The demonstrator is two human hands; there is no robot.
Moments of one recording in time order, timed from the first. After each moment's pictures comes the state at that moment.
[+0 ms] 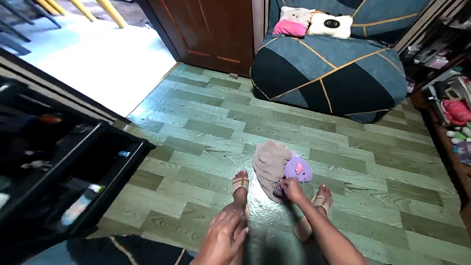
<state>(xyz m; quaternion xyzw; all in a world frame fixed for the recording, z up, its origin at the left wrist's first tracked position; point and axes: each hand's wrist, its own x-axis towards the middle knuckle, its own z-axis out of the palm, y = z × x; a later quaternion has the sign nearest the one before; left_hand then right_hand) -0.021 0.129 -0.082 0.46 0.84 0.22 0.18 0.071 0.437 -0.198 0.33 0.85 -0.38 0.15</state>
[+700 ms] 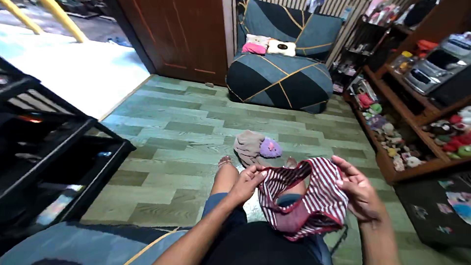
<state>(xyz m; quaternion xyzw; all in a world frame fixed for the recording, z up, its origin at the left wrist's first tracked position) 0.107 0.115 0.030 0.38 0.49 0.64 0.45 0.377 0.265 0.110 0.18 0.58 -0.71 -0.36</state>
